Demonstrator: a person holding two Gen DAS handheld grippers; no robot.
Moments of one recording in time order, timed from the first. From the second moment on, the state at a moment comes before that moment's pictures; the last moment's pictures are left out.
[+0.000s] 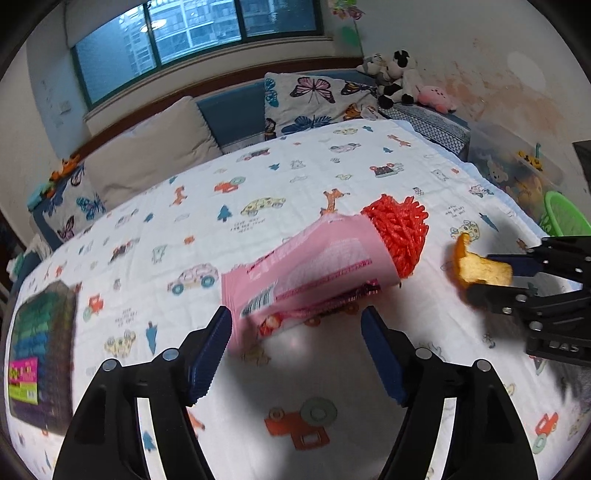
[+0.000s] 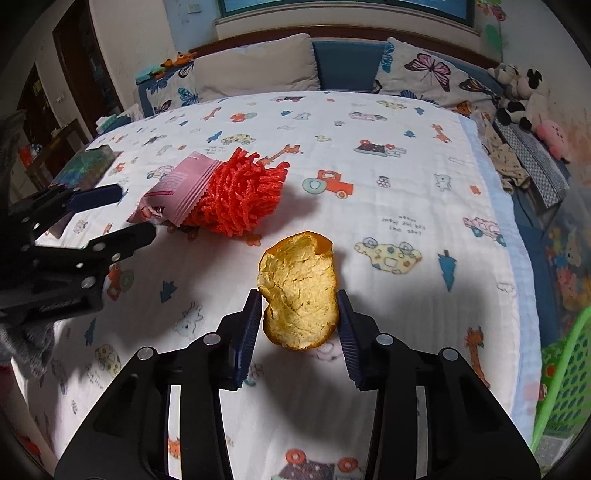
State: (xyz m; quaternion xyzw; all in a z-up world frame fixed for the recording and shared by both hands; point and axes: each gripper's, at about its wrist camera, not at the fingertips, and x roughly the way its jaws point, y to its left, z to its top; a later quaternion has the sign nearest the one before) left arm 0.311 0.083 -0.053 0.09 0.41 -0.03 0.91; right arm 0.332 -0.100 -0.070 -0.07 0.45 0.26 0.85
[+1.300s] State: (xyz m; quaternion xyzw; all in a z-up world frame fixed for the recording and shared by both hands) left arm 0.263 0.074 -0.008 0.01 0.39 -0.10 0.91; right arm 0.263 -0.180 -0.031 0.00 0.41 0.24 0.88
